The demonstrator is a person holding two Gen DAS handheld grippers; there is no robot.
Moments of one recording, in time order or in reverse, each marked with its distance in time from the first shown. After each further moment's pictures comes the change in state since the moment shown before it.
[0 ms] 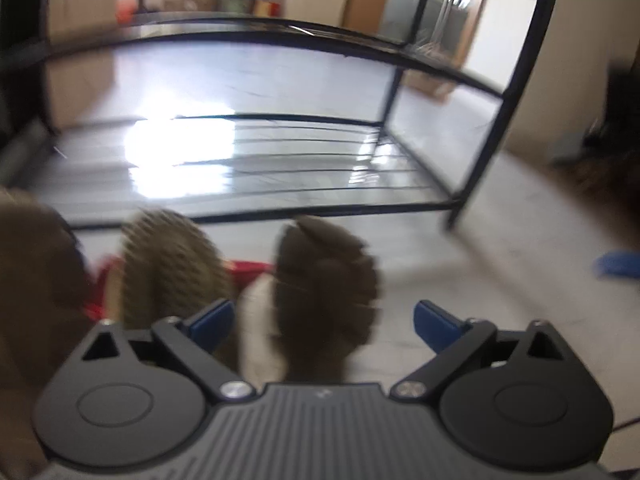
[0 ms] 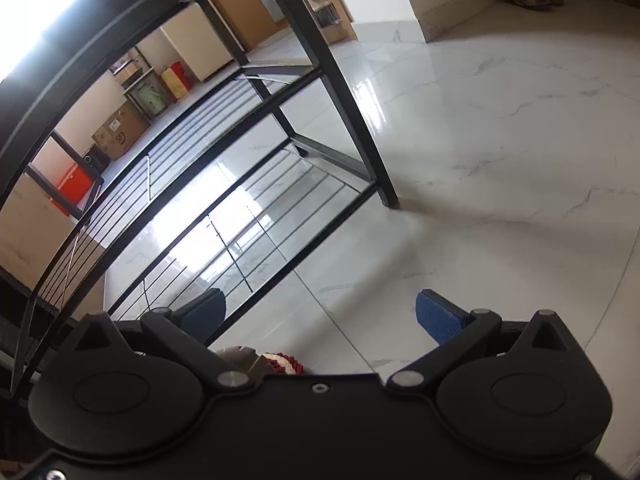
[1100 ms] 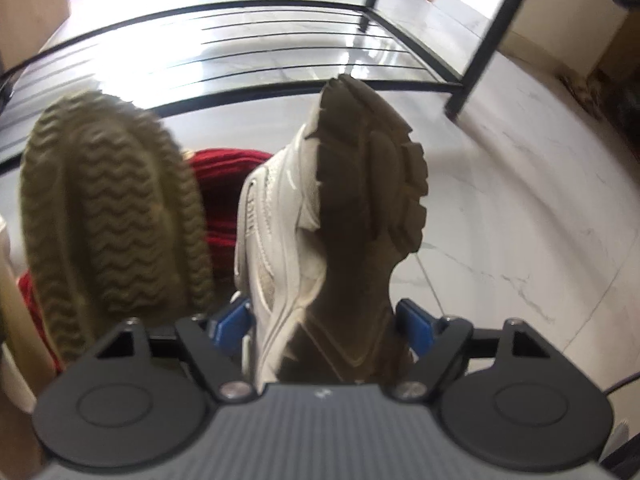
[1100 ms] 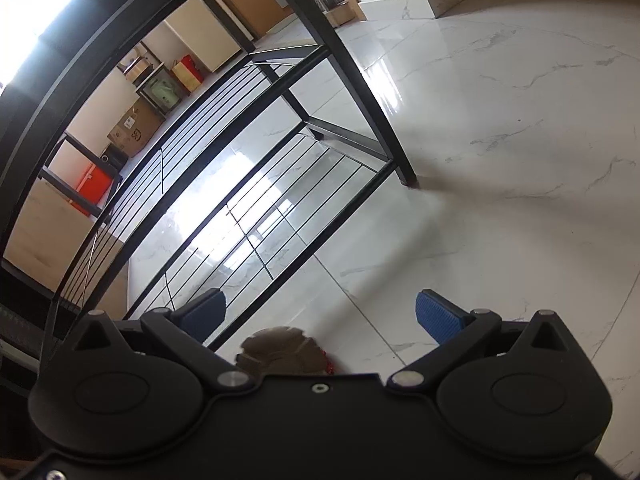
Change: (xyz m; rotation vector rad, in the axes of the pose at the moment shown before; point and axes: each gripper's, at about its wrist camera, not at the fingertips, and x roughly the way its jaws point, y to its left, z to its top) left arm 0.067 -0.019 -0.024 0.186 0.325 0.069; right arm -0.001 -0.008 0.001 0.068 0.026 0.080
